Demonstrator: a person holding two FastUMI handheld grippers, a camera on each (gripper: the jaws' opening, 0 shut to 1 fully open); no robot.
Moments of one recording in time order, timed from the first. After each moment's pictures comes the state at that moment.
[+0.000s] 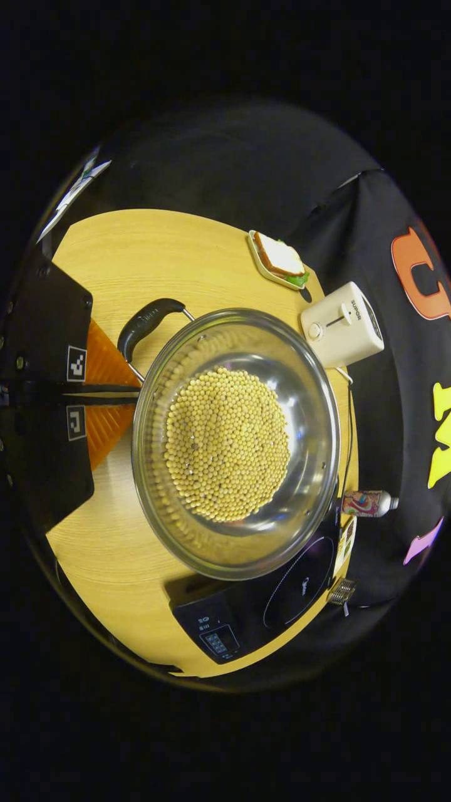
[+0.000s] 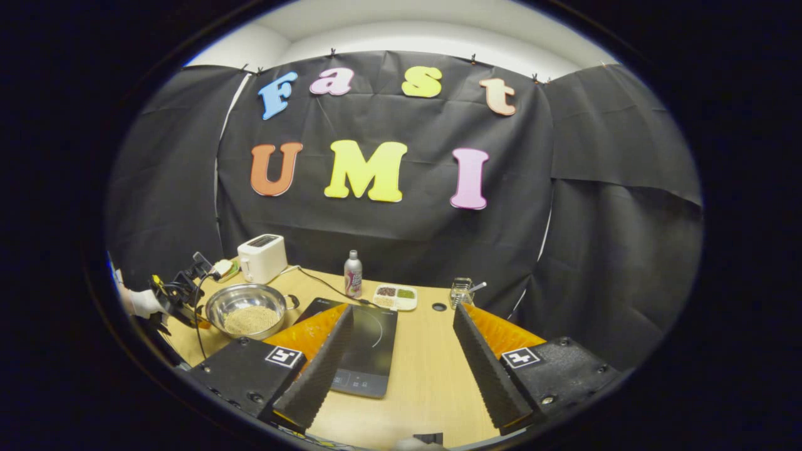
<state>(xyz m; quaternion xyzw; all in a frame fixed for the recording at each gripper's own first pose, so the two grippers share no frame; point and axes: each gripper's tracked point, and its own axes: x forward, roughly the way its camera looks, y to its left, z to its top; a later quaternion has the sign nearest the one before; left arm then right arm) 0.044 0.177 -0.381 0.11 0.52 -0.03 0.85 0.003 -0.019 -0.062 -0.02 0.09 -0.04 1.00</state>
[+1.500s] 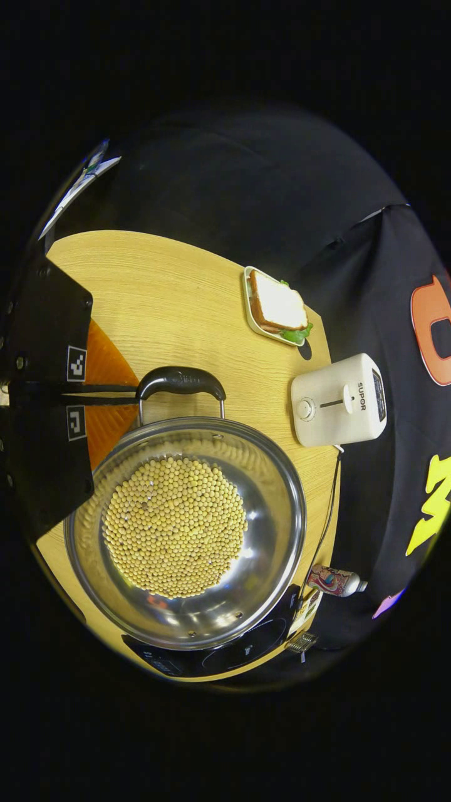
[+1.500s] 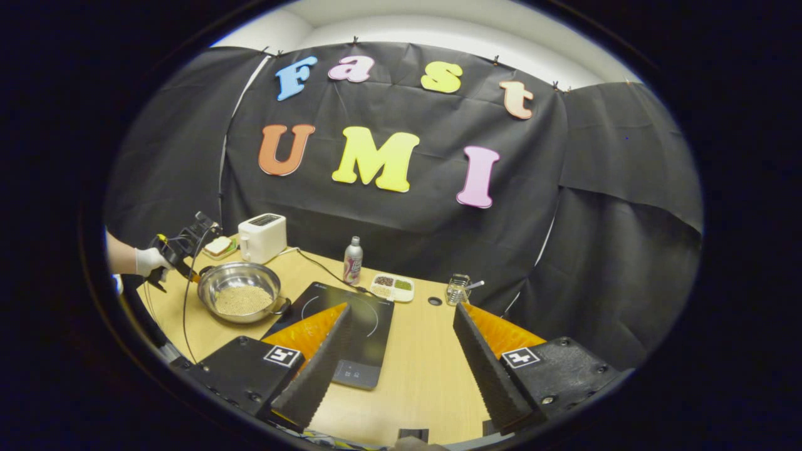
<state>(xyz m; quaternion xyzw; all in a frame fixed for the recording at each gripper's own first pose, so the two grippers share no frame) 0.117 0.253 -0.384 0.07 0.51 0.03 0.86 -0.003 -0.005 -0.072 -0.07 0.11 -0.04 0.99</state>
